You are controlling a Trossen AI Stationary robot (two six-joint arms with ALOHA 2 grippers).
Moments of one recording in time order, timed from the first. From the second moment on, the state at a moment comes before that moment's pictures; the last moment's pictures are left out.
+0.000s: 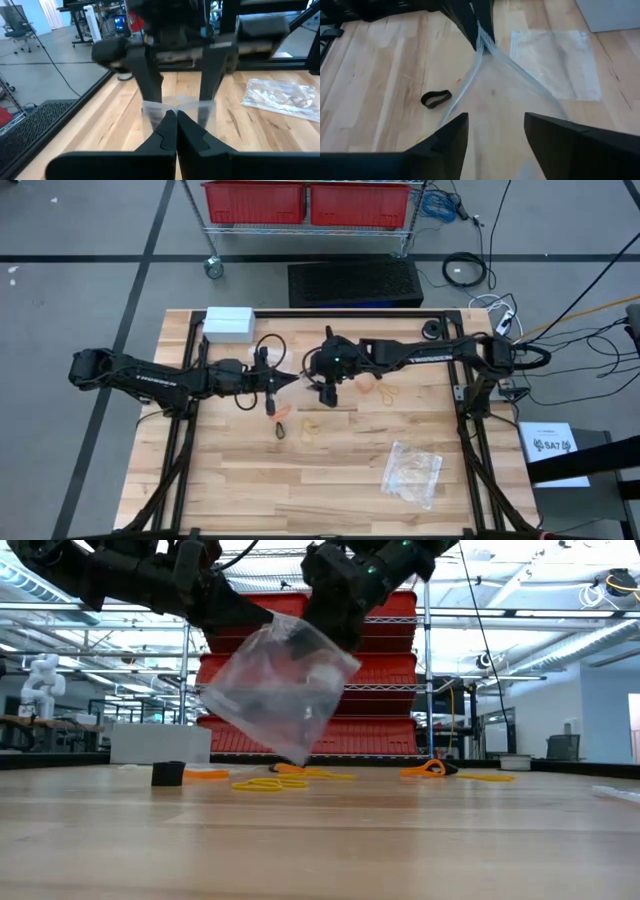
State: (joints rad) left arm 0.05 1.10 0.44 0.53 -0.12 0.08; right arm -0.12 1.76 1.37 -0.32 -0.14 0.06
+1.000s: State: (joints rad) left arm 0.07 1.11 0.43 0.49 -0.13 0.09; right arm -0.19 1.57 0.96 -0.47 -0.06 0.04
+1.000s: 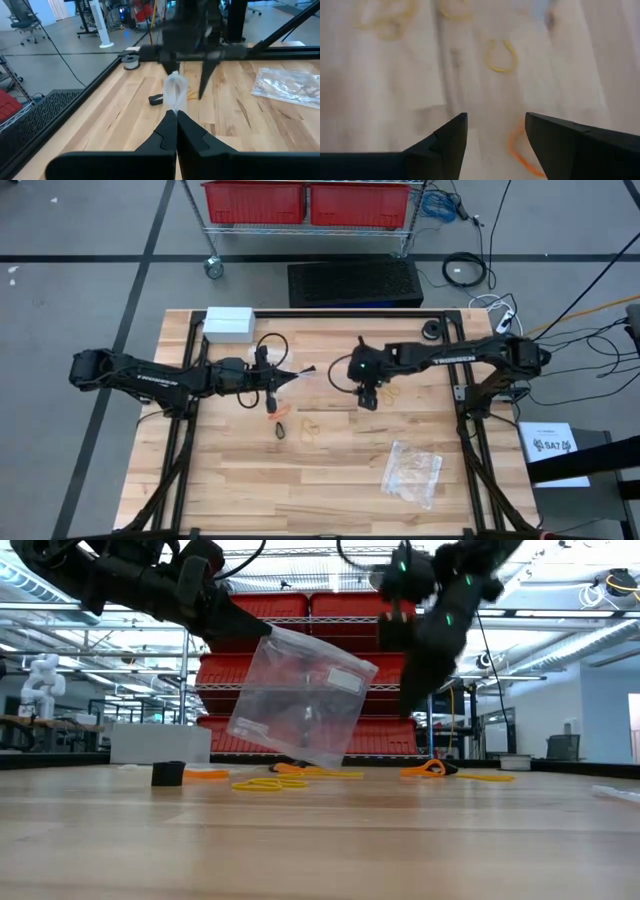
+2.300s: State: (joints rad) left arm 0.07 1.11 0.43 0.49 -0.13 0.08; right arm -0.08 1.60 0.99 -0.35 0.00 0.12
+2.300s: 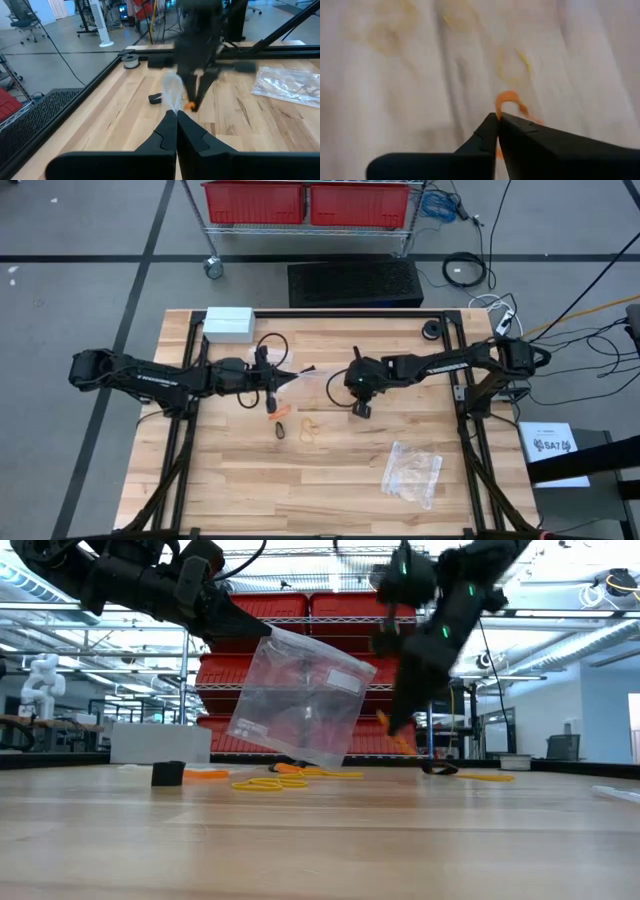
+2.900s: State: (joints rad) left arm 0.07 1.11 0.43 0.46 -0.13 0.08; right arm -0.06 1.63 1.32 -0.33 0.16 -0.24
